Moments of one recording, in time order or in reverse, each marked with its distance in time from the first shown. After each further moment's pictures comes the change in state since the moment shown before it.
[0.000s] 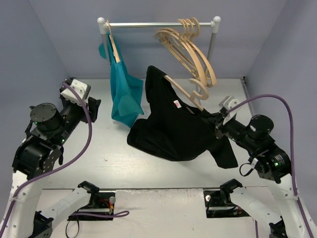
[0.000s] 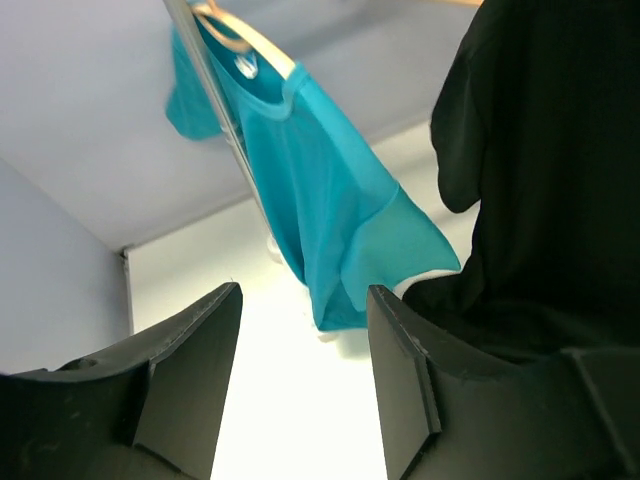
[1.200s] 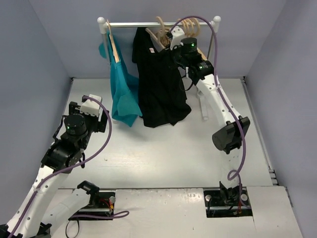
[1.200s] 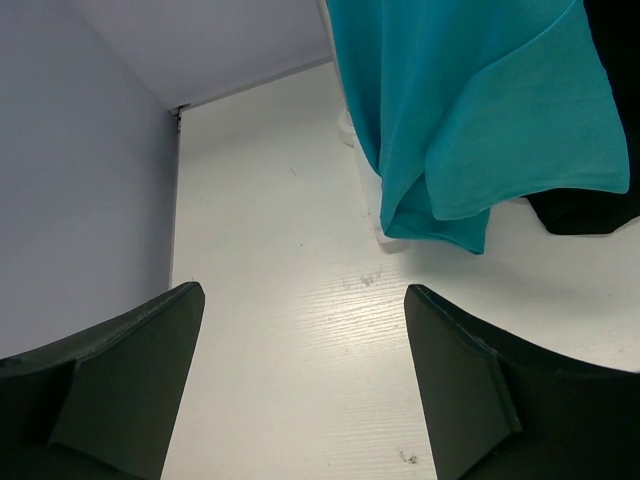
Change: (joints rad) left arm 0.000 -0.108 -0.466 0.174 -0.297 -0.014; right arm 0.008 1.367 1.179 0.047 0.218 0.143
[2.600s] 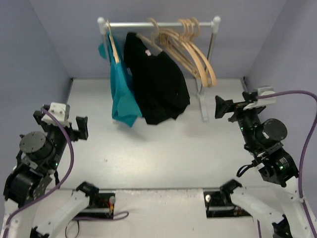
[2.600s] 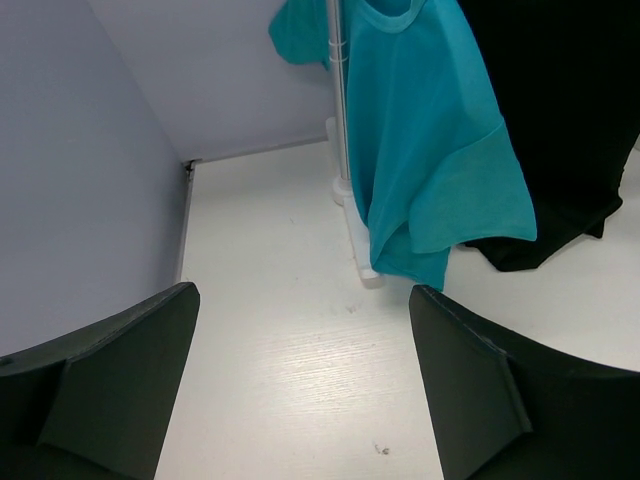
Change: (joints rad) left arm 0.000 -0.128 0.279 -0.234 0.044 -0.073; right arm 0.074 -1.353 -1.128 0.179 0.419 0.014
